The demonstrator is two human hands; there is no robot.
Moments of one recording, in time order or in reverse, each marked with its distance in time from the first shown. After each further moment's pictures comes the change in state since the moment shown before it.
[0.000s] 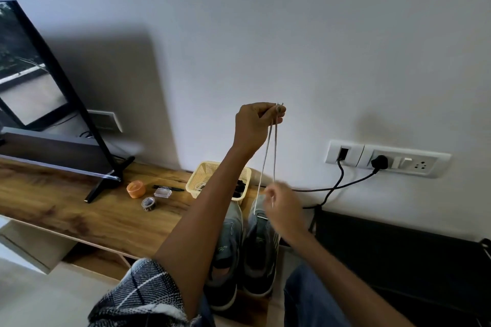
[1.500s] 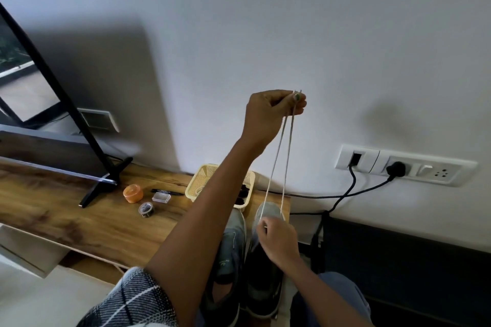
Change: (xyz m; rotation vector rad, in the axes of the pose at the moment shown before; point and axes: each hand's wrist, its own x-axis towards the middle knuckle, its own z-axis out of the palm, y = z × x) left_hand 0.033 0.003 0.007 -0.104 -0.085 0.010; right_hand 0.000 0.056 0.077 -0.207 -0.192 0.075
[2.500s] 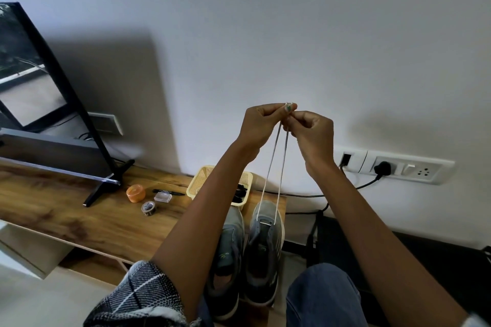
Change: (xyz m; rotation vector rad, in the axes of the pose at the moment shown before) left_hand -0.029 0.017 -0.008 0.032 -0.055 -0.116; right_hand 0.052 -0.097 -0.211 0.839 0.420 -0.026
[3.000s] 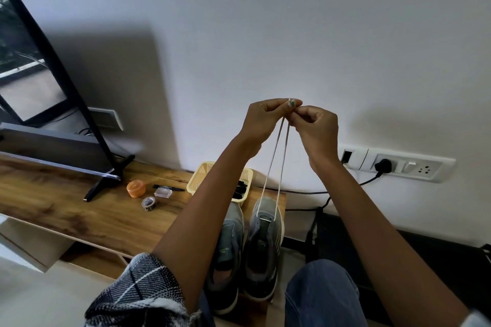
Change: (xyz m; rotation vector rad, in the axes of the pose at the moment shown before) left_hand -0.001 0.003 0.001 0.024 -0.027 -0.021; right_hand 0.001 -0.003 -0.004 -0.028 0.008 -0.025
